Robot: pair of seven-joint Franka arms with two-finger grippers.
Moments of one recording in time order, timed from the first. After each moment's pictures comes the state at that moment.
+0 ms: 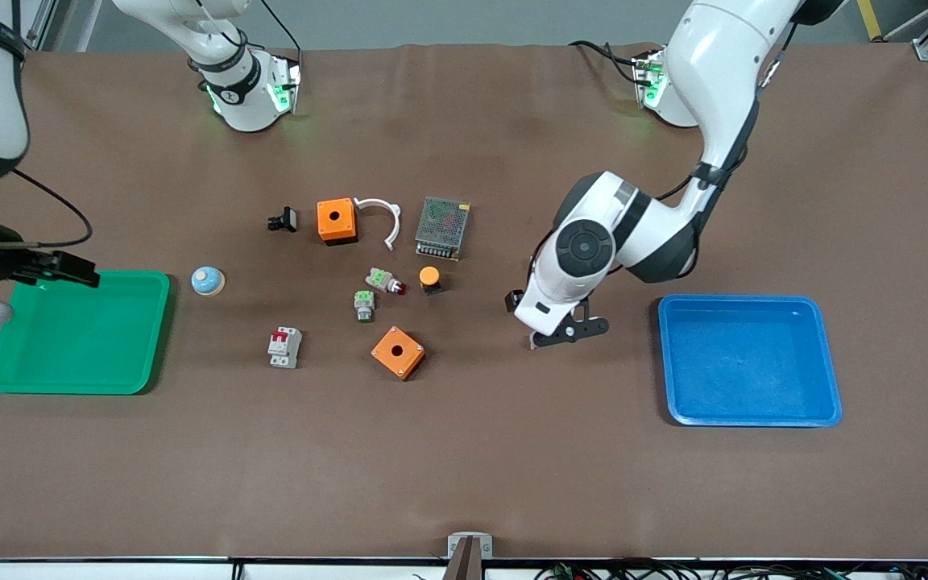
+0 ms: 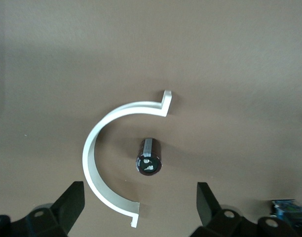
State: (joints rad) left arm -0.44 0.62 -0.20 -1.58 0.04 2.08 -0.83; right arm 0.02 0.18 -0.09 -1.65 0.00 1.76 0.00
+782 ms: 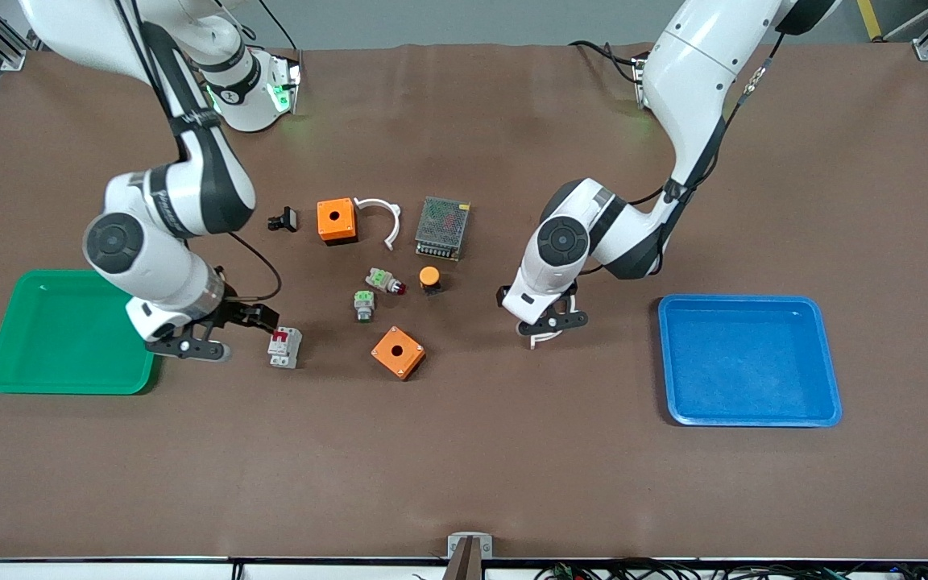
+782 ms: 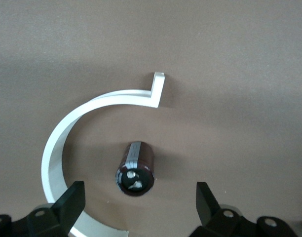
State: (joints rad) left arm -0.46 0.65 -0.20 -1.73 0.07 2.32 -0.83; right arm 0.29 0.35 -0.07 -1.91 0.06 2.27 0.31
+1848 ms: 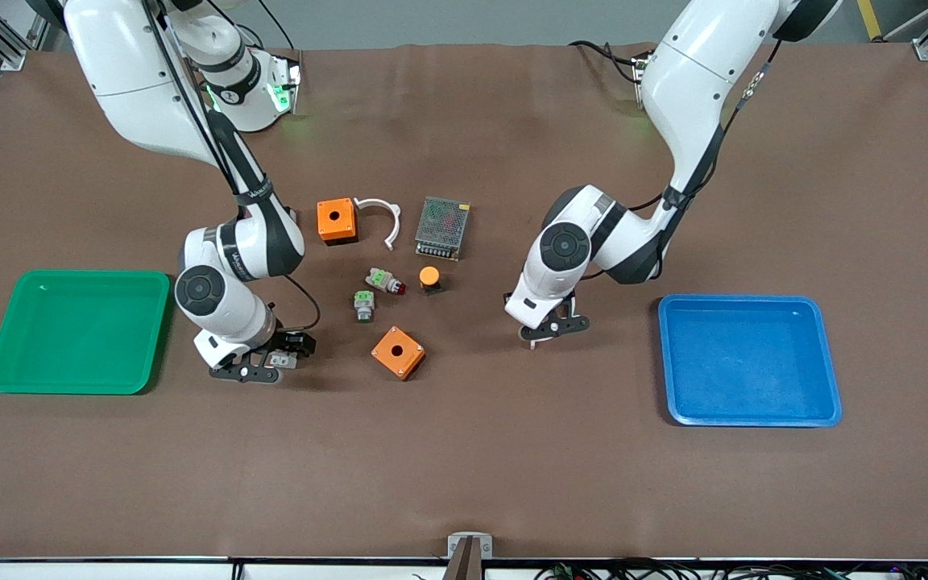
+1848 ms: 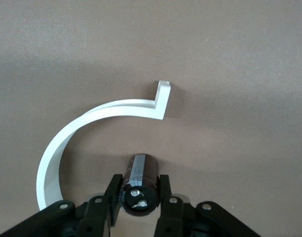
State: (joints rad) left arm -0.46 0.67 -0.19 -1.73 0.07 2.35 -0.83; right arm 0.32 0.60 -0.08 -1.88 0.06 2.50 0.30
